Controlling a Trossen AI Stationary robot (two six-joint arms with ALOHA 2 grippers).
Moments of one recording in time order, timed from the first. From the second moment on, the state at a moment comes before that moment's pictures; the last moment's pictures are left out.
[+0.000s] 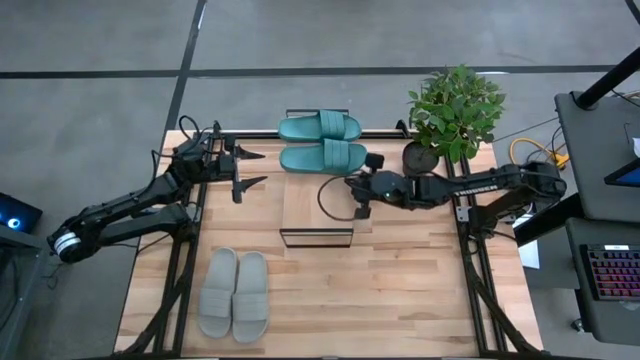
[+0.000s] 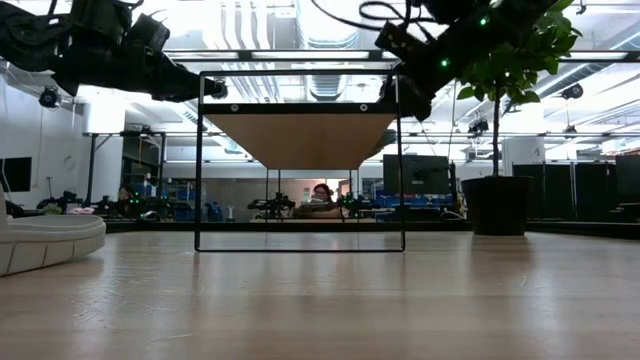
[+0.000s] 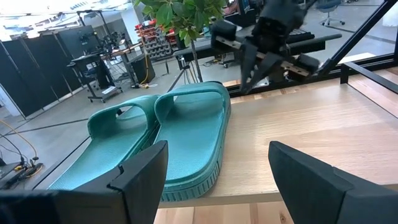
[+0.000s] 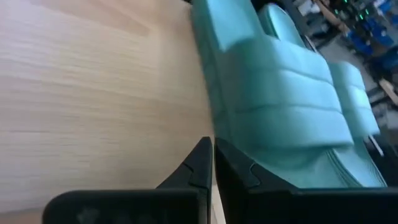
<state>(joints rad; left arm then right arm) 0.71 0.69 0.35 0.27 0.52 0.35 -0.07 1.43 0.84 0.05 0.44 -0.37</state>
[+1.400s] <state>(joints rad) 0.71 0.69 0.35 0.27 0.52 0.35 -0.12 1.56 0.93 0.15 0.22 -0.45</state>
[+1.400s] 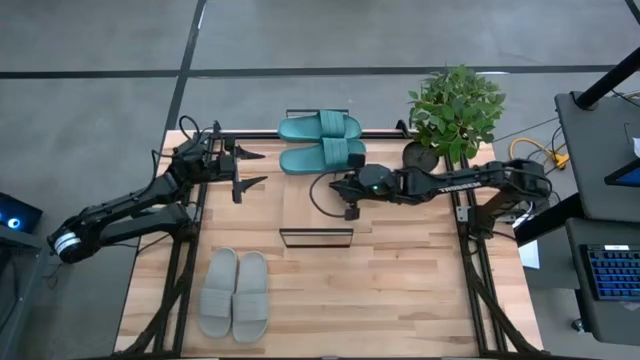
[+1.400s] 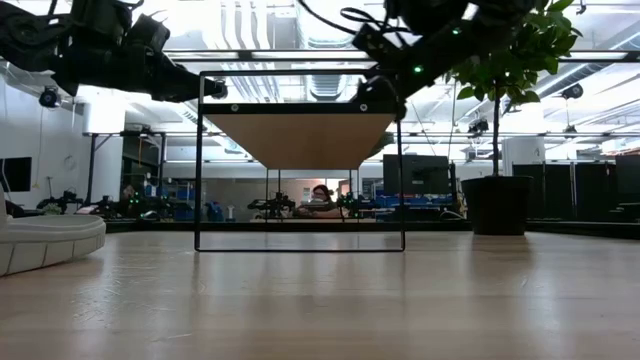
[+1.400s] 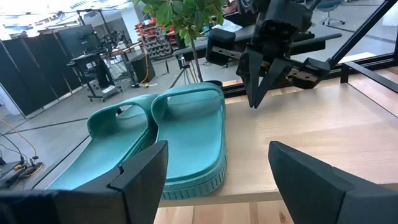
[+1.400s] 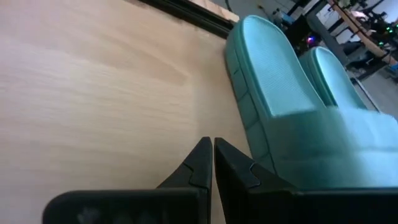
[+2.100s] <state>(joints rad) 0.71 0.69 0.34 0.27 0.52 0.35 -0.15 1.59 1.07 -0.03 0.31 -0.46</state>
